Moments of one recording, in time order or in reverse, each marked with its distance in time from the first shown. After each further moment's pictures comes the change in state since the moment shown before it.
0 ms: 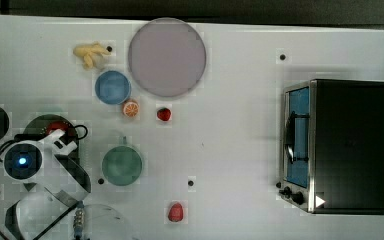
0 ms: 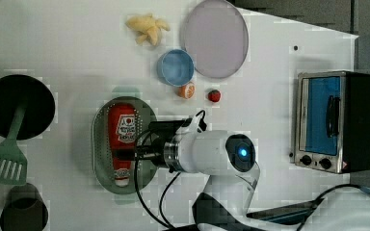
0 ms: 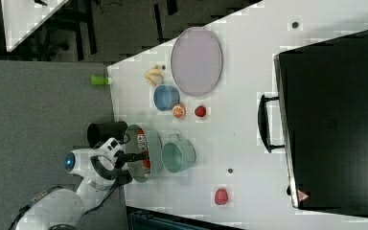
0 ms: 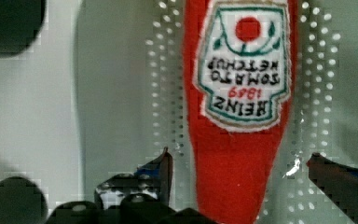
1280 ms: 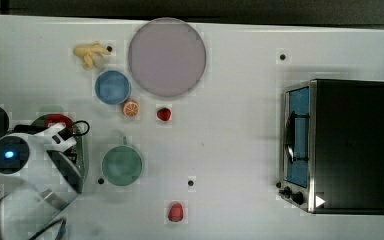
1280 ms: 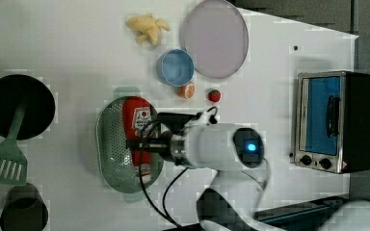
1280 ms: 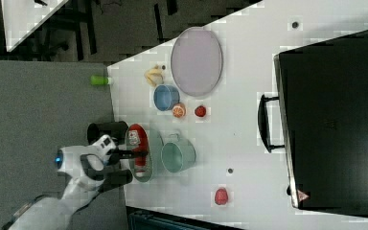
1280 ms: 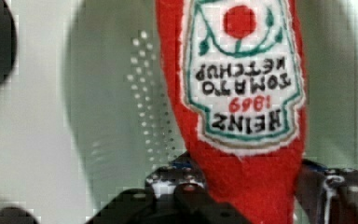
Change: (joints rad) arm 0.096 -0.144 -0.101 0.031 0.141 -0.122 0.008
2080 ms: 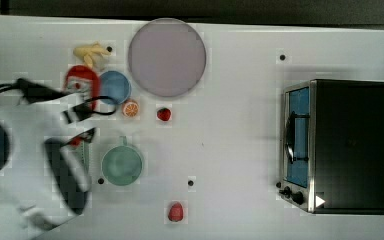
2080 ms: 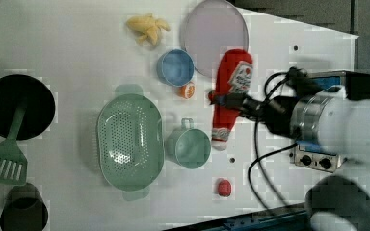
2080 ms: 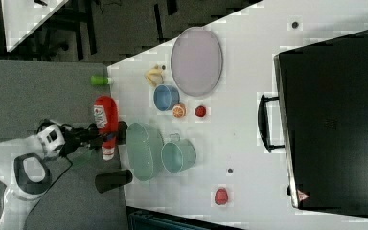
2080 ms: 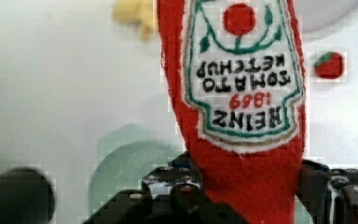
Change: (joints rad) arm -0.150 -0.430 -0.091 0.080 0.146 -0.340 -0.001
